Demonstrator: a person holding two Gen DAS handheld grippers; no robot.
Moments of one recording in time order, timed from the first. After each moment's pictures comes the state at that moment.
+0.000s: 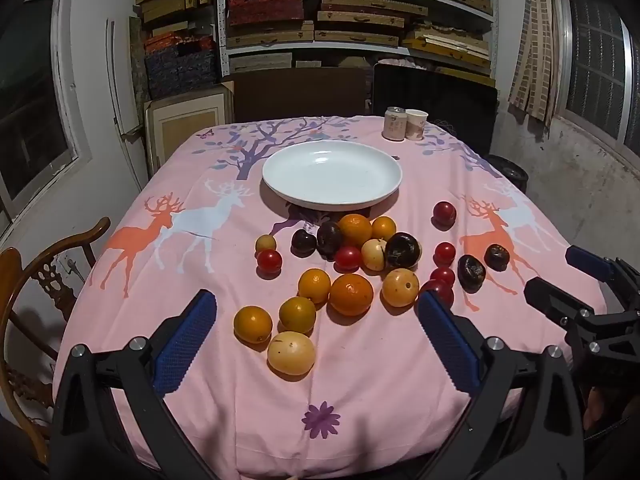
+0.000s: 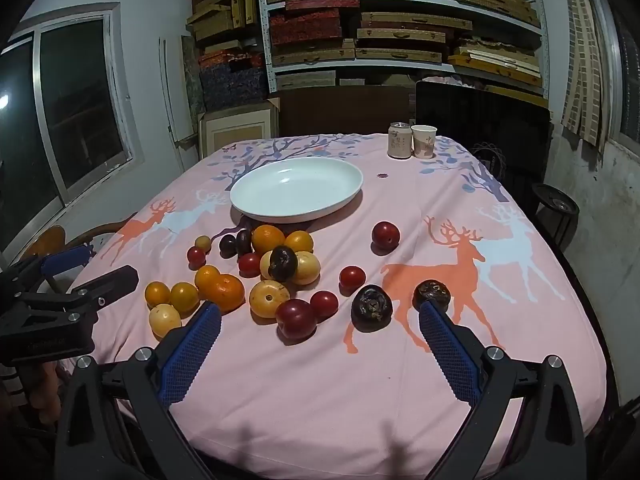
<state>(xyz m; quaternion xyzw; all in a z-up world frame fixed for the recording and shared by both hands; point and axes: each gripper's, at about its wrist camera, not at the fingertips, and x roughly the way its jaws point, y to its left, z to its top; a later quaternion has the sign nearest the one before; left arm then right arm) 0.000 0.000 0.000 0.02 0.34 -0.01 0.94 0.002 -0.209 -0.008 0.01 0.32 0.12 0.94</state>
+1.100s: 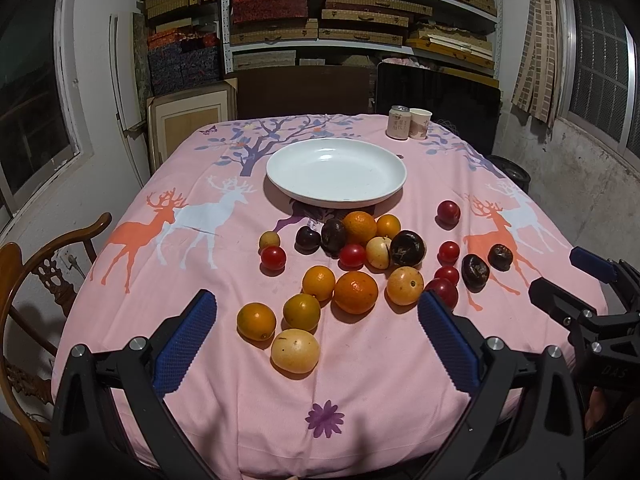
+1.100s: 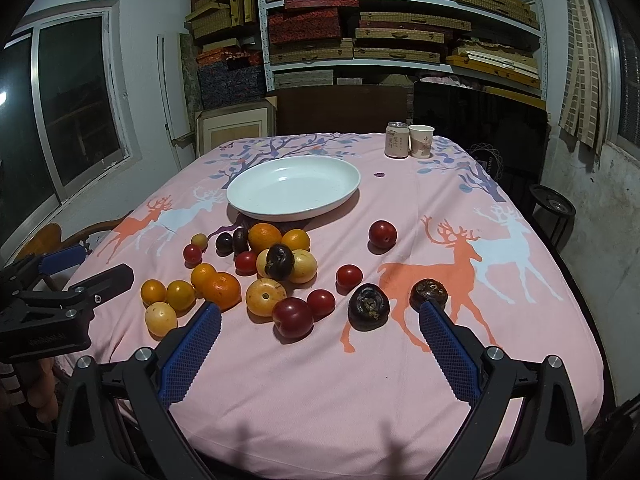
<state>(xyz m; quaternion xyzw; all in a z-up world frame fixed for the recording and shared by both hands) 0.001 0.001 -0.002 0.01 0.34 -0.01 0.94 0.003 -0.206 -0.009 0.01 0.32 0.11 0.94</state>
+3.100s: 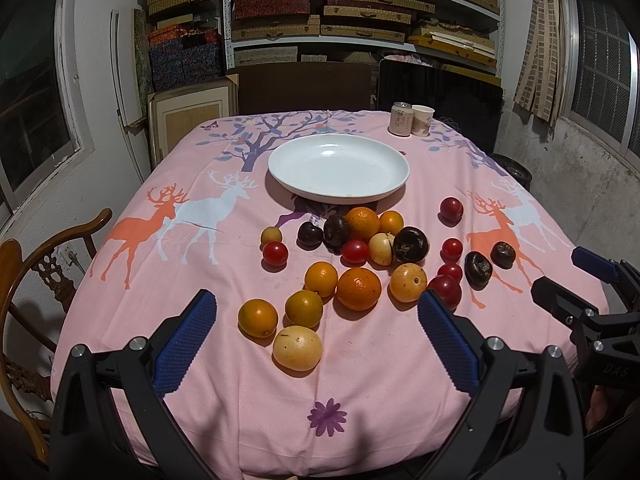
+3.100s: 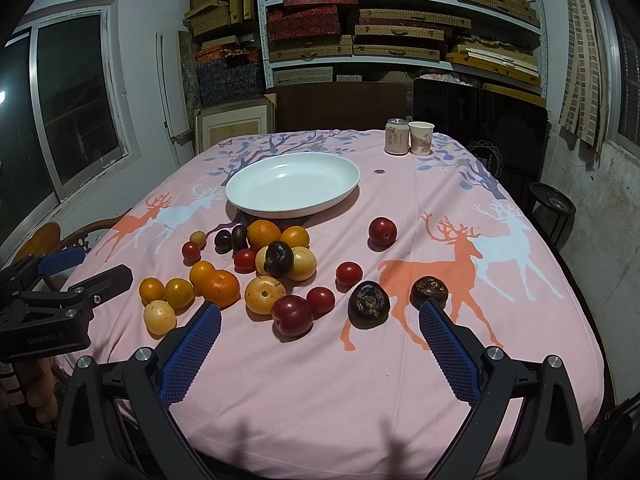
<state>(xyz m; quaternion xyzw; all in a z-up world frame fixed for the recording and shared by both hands) 0.001 0.007 -0.001 0.01 0.34 -0.01 0.94 0.004 -0.208 -0.011 0.00 0.32 0.11 0.94</state>
